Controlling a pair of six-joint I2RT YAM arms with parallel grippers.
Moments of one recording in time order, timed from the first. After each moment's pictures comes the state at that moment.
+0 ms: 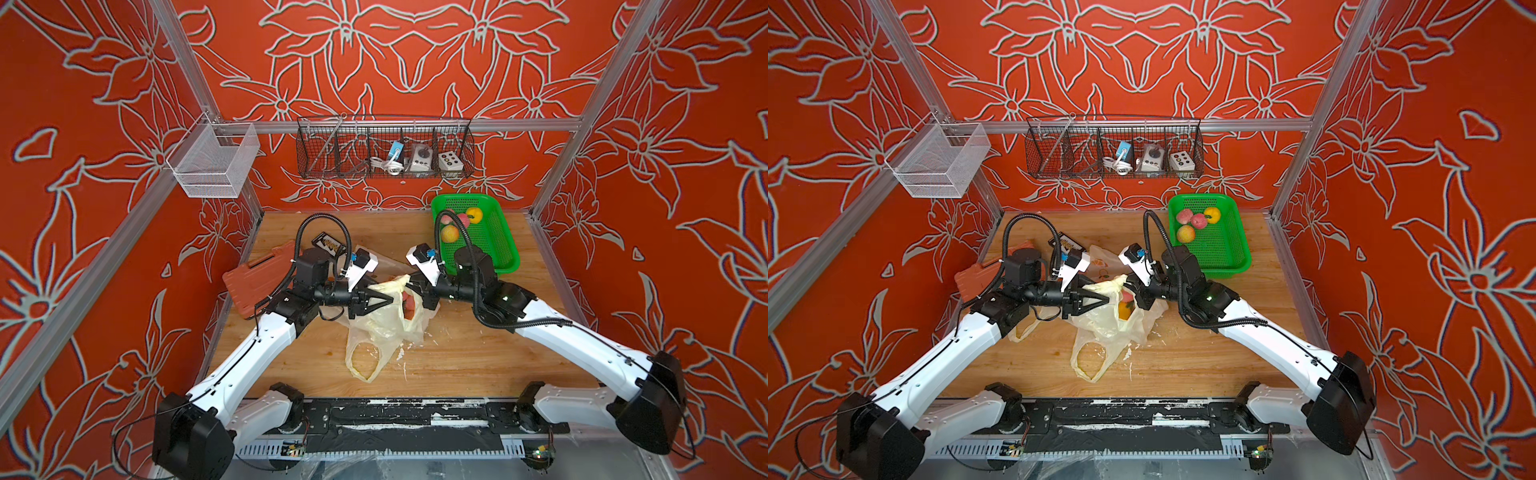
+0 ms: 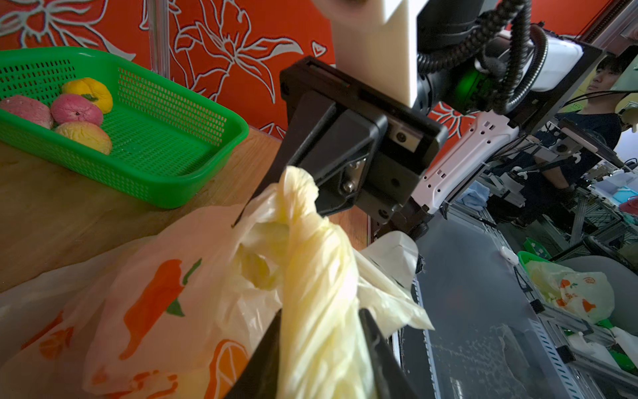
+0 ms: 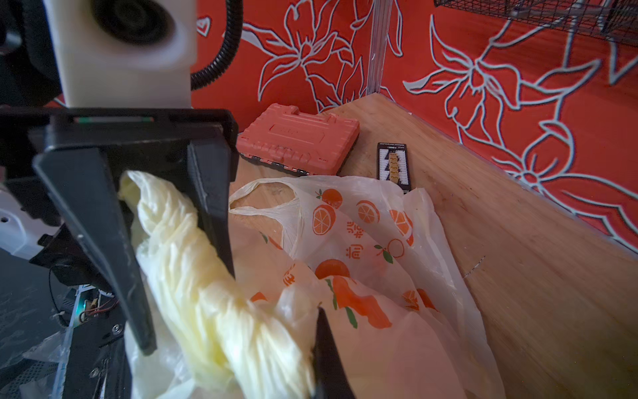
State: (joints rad) left arm -0.34 1.09 0.81 -0.15 1.05 0.00; right arm 0.78 1.23 1.01 -0.16 -0.37 -0.07
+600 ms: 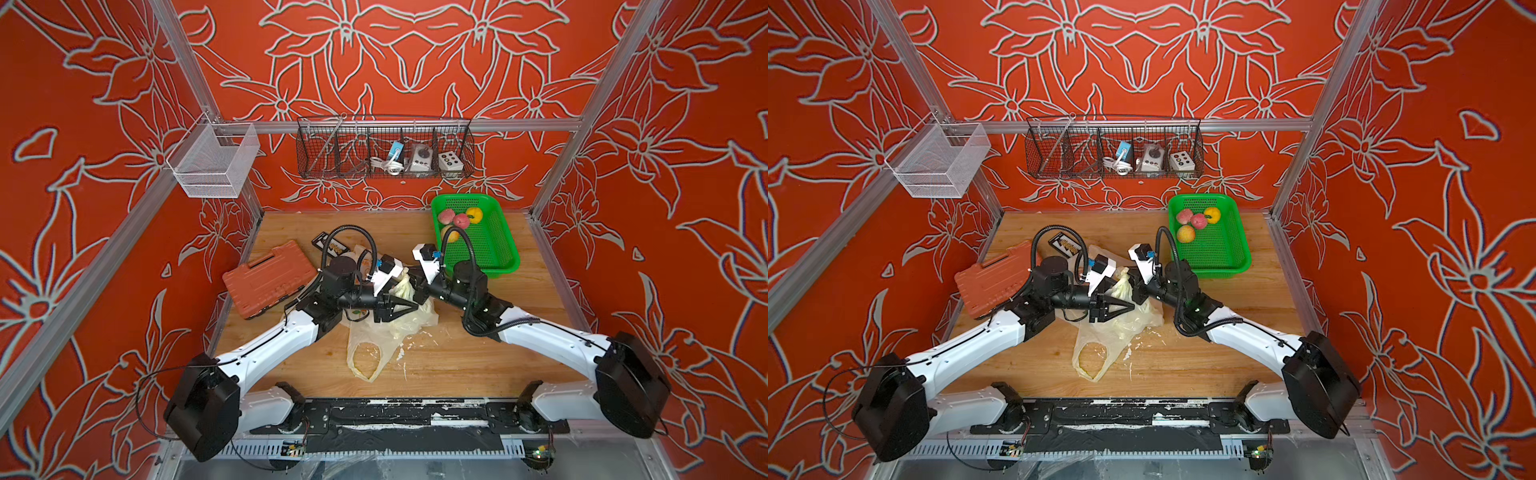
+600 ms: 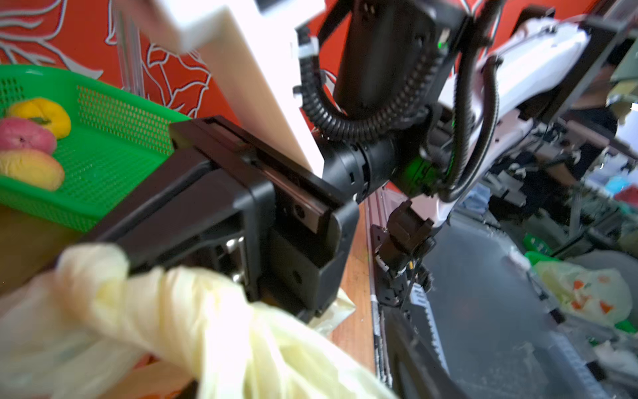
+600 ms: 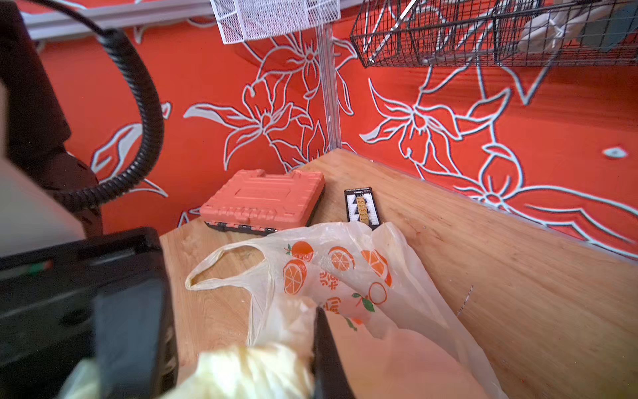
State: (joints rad) left arm -0.54 1.16 0.74 0.17 0.89 -0.11; right arm 0.74 1.34 0.71 0.56 -0.28 0.14
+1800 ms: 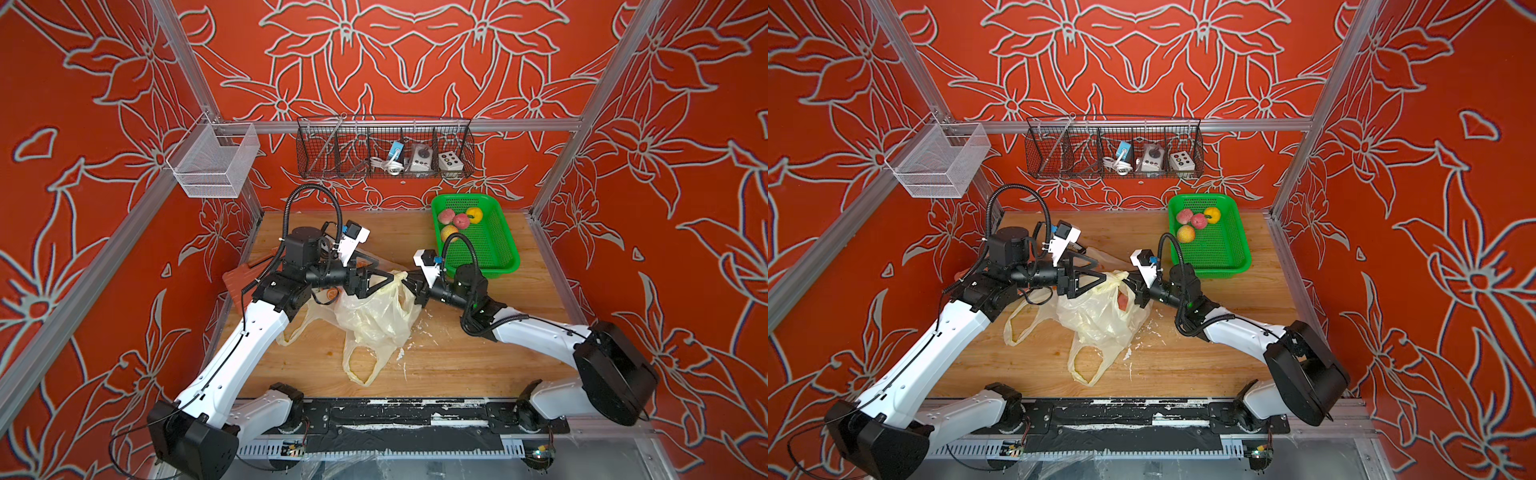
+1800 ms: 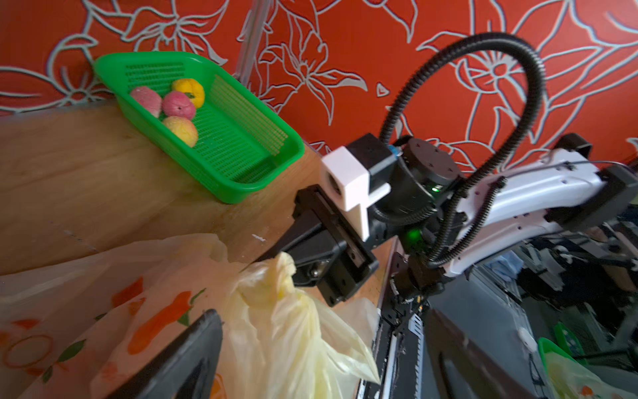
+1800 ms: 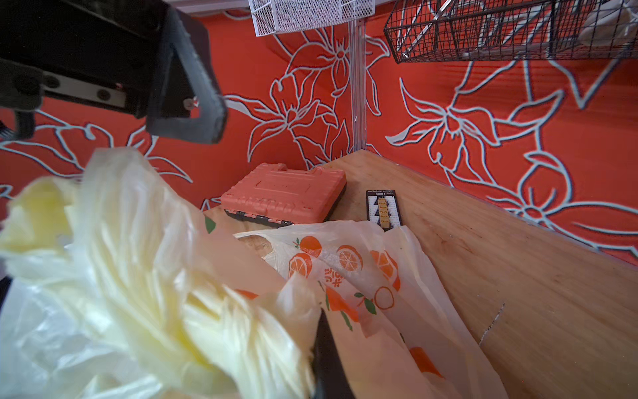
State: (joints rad) left arm -0.30 1.13 1.10 -0.41 0.82 -0.17; right arm 0.72 1.41 0.69 0.63 -0.44 0.07
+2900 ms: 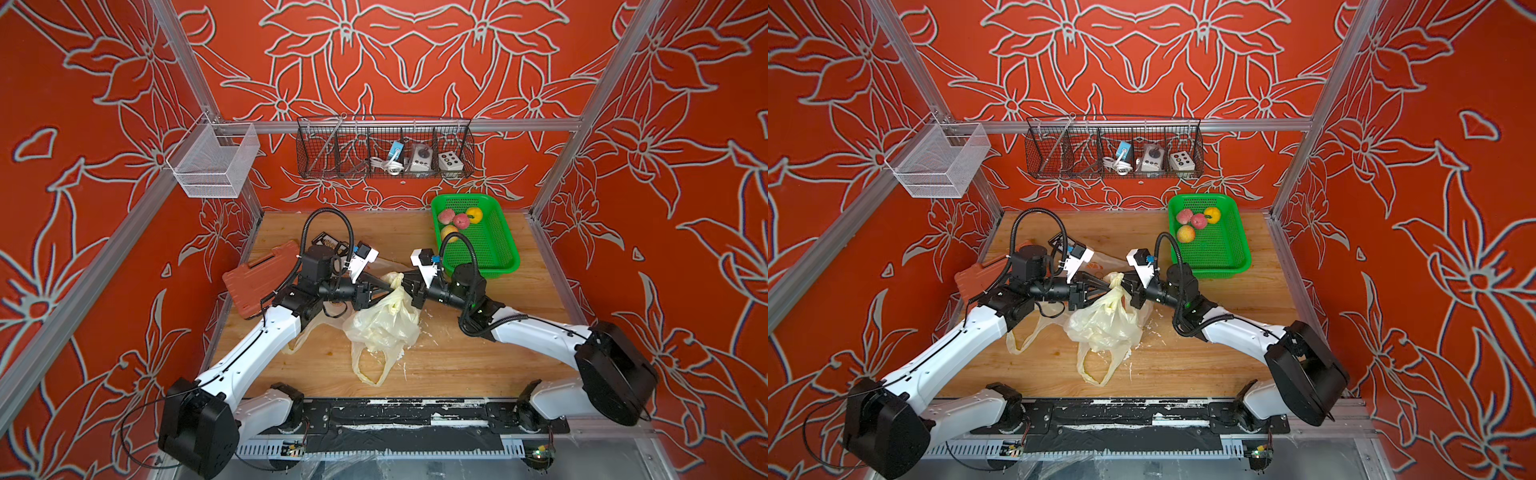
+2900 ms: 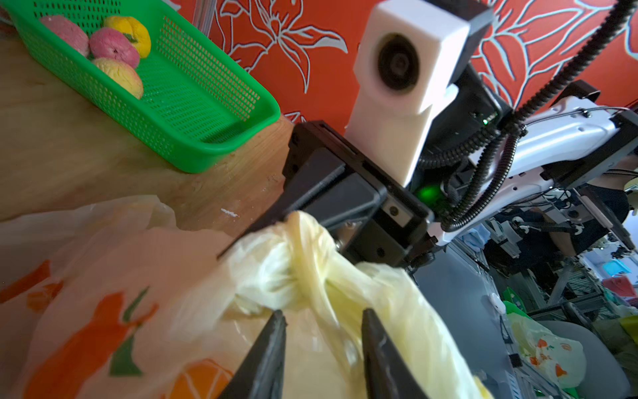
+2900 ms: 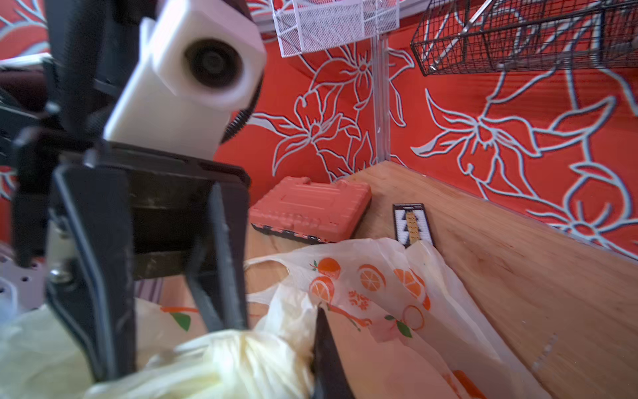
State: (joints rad) left arm -0.35 1.16 0.85 -0.13 0.95 -0.20; right arm 0.75 1.42 0.72 0.70 -0.49 0.18
